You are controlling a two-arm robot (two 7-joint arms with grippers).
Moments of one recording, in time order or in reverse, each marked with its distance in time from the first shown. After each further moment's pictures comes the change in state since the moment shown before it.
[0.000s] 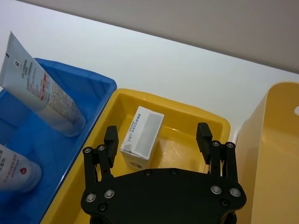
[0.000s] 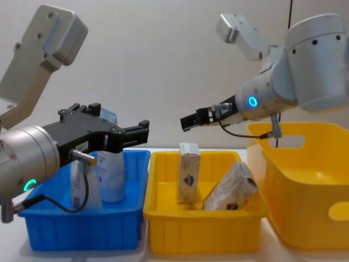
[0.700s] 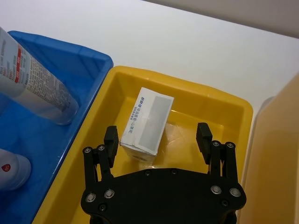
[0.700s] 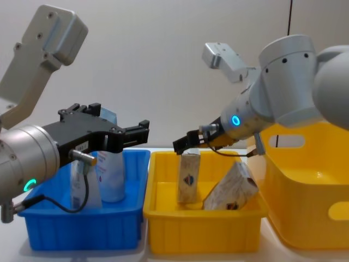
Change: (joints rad) left arm 0.000 0.000 0.000 0.000 0.000 0.000 0.000; right arm 0.085 -0.073 0.003 0.223 -0.020 -0.007 -0.018
